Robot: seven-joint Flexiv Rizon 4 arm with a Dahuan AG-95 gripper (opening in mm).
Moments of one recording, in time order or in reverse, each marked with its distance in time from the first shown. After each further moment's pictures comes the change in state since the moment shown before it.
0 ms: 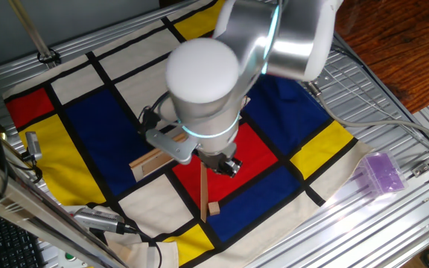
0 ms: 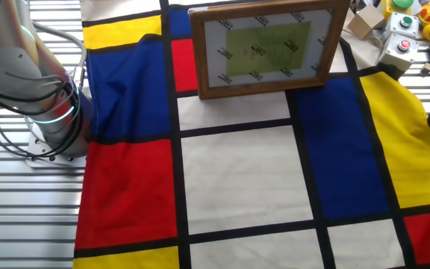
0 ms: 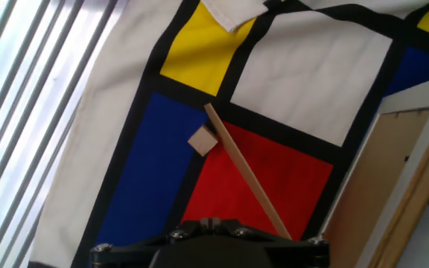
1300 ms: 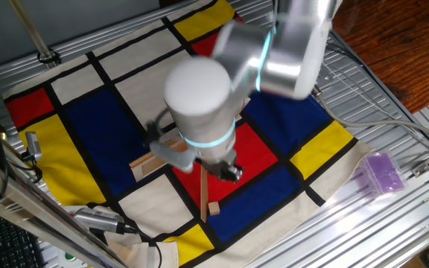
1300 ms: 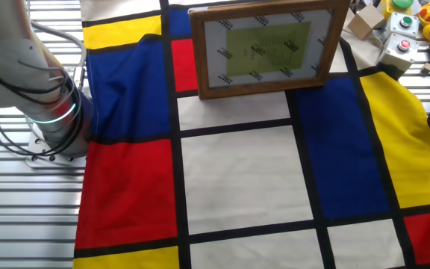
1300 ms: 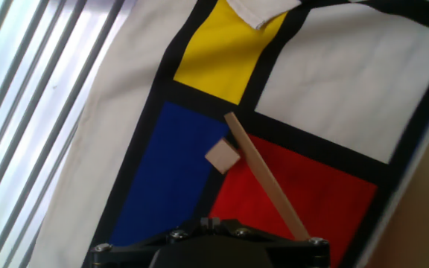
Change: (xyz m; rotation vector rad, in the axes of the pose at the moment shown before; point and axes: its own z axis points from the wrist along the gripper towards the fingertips) arm 0.006 0.005 0.026 -0.077 0.034 -0.078
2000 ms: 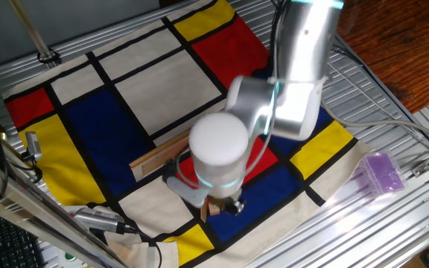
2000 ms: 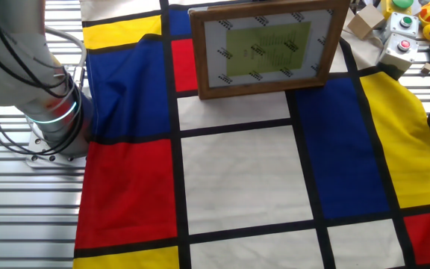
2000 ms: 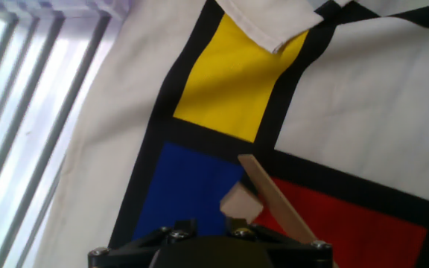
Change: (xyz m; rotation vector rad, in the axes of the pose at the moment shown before) arm -0.044 0.028 0.095 0.025 -0.065 0.063
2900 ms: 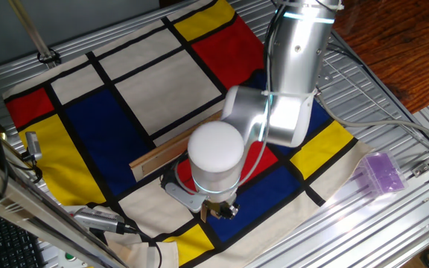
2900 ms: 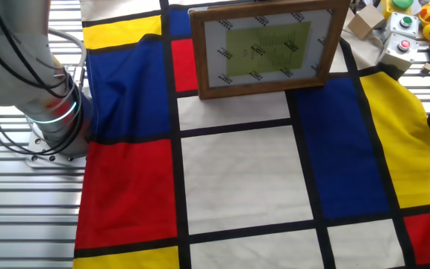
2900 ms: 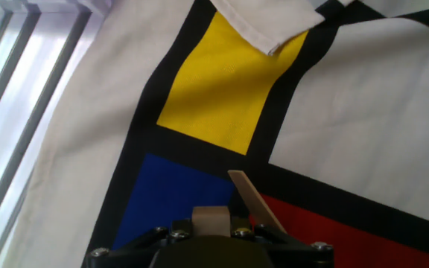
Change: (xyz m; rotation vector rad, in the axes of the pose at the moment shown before) arm -0.021 -0.012 0.055 0.025 -0.028 -0.018
